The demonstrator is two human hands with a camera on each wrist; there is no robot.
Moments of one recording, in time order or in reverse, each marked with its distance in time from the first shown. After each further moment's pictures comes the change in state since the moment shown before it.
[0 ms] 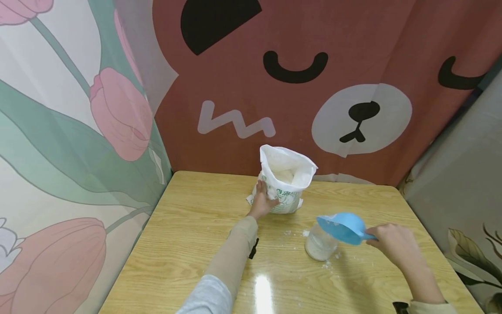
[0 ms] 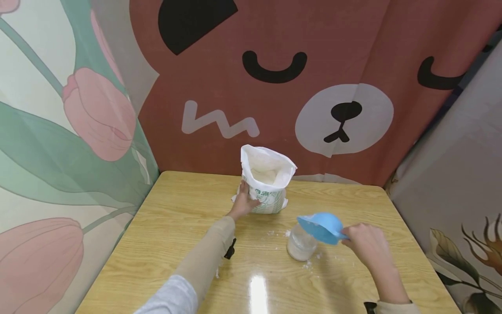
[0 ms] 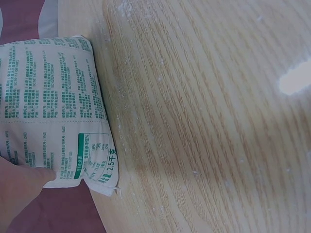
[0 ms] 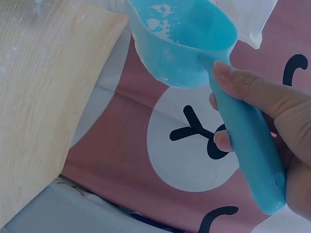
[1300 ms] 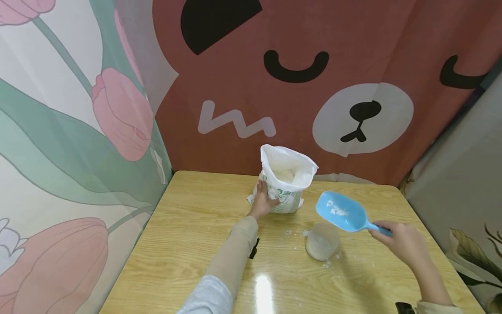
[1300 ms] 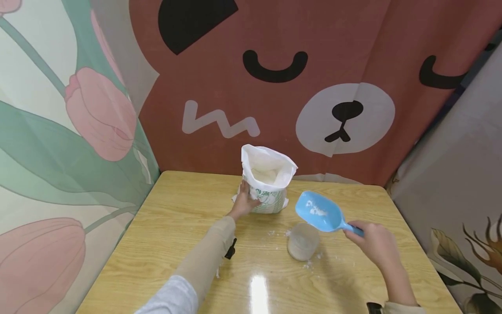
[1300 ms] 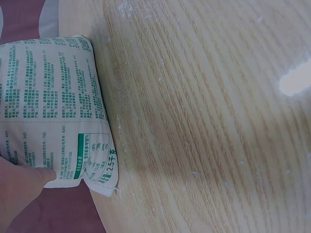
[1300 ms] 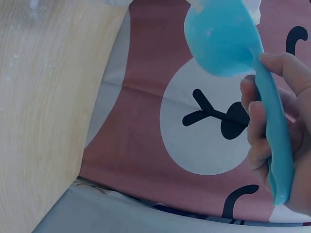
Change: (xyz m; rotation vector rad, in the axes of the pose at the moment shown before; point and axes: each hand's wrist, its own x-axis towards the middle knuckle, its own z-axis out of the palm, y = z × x) left_hand -0.001 0.001 -0.001 -0.014 -0.007 -0.018; right_hand -0.005 0.009 -0.003 0.310 0.020 0.223
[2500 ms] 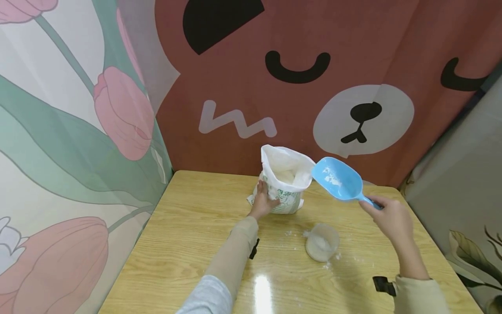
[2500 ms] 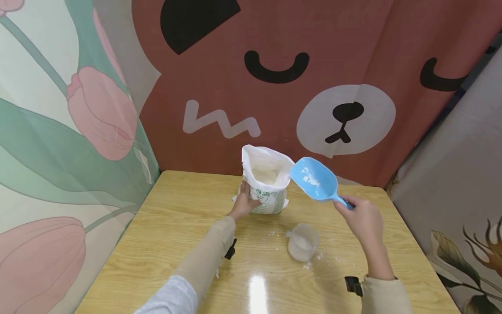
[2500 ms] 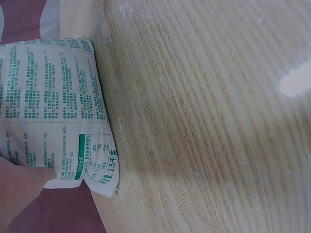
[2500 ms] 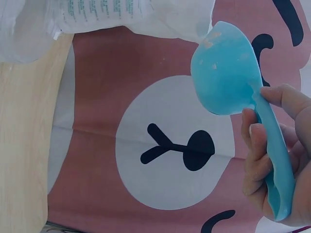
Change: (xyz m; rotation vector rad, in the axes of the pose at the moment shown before) left_hand -0.002 0.003 -0.001 0.022 0.009 0.012; right_hand 0.040 -0.041 -0.016 0.167 0.282 0.099
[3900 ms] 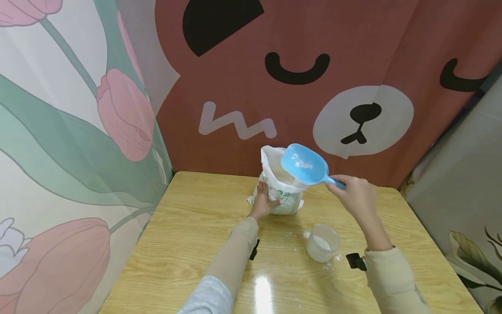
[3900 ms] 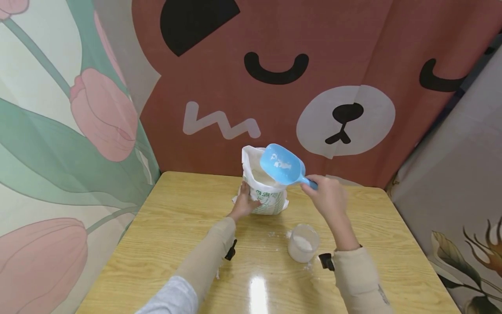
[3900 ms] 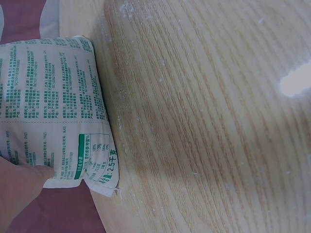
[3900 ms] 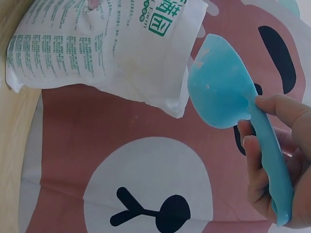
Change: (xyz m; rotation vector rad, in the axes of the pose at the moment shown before) left_hand -0.004 0.000 -0.001 -0.042 -0.030 -0.009; right_hand 0.038 -0.062 0.025 -0.055 0.027 -0.187
